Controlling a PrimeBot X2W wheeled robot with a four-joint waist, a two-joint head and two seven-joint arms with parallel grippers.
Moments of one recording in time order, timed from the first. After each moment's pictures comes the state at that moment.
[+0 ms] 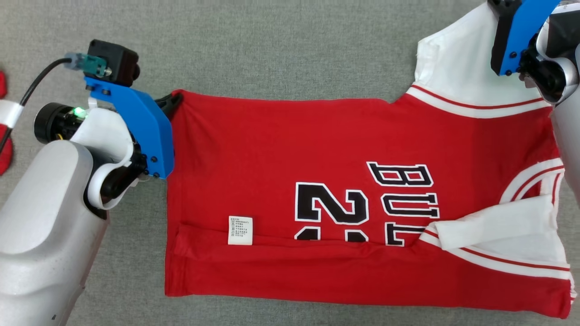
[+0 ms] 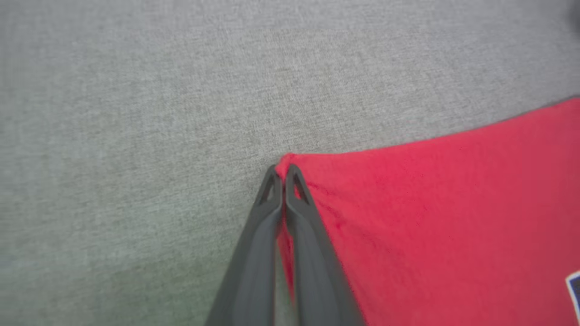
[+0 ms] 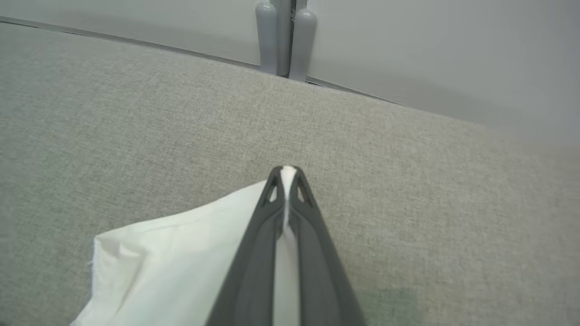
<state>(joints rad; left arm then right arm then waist) -0.76 0.43 -0.49 0.31 -0.69 -0.09 0.63 -1.18 -0.31 0.23 0.90 0.30 0.13 0.43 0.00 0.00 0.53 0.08</state>
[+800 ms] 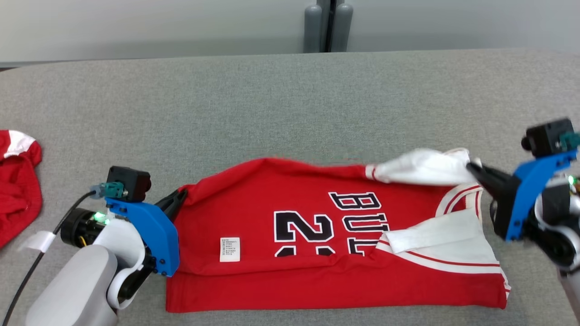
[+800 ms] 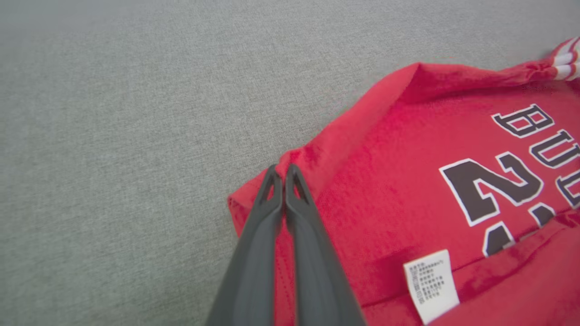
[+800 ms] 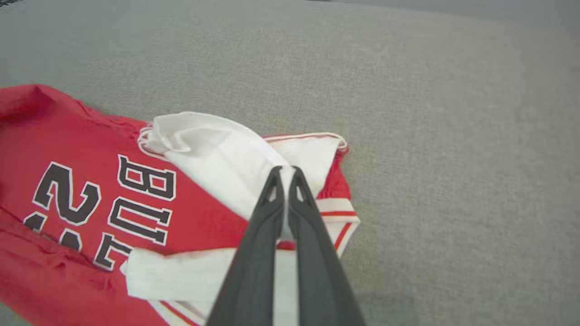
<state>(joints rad) -0.45 0.47 -0.57 0.36 -0.69 -0.12 0.31 -0.48 -0.48 0.22 0.28 0.62 0.13 0.53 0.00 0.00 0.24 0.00</state>
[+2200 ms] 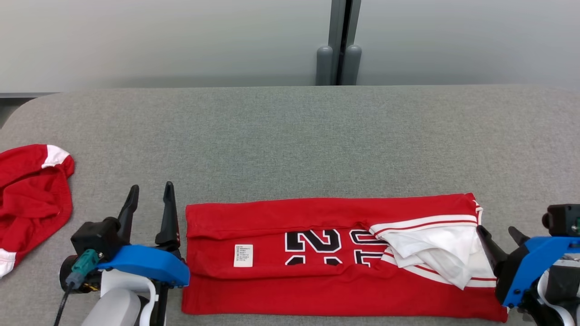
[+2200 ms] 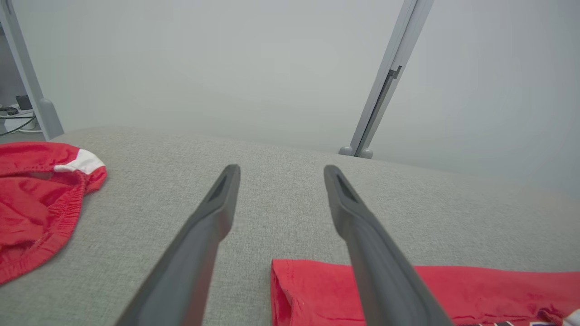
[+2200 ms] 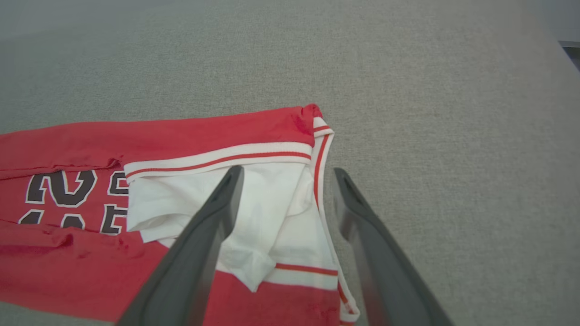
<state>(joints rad) -0.25 0.34 -0.42 0.30 -0.67 0.13 -0.23 -0.06 -0.12 -0.20 -0.04 0.26 0.13 0.63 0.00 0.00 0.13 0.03</state>
